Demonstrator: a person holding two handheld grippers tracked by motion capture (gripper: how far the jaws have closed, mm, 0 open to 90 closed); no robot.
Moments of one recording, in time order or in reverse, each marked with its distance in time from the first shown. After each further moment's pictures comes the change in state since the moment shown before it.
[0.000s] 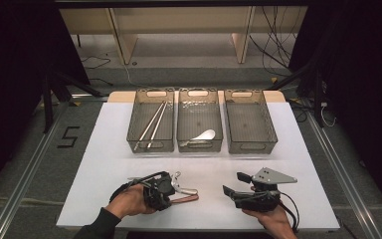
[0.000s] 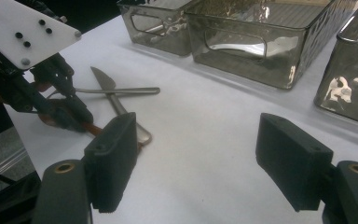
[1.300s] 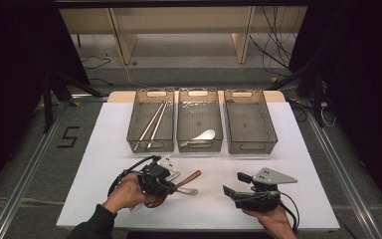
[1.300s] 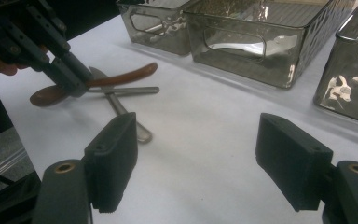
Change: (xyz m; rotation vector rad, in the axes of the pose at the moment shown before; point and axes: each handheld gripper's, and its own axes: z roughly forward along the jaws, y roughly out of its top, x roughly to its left) left arm 0.023 0.000 -0.039 -0.283 -0.061 -0.204; right arm 0.000 -0.001 0.000 -0.001 -0.001 0.001
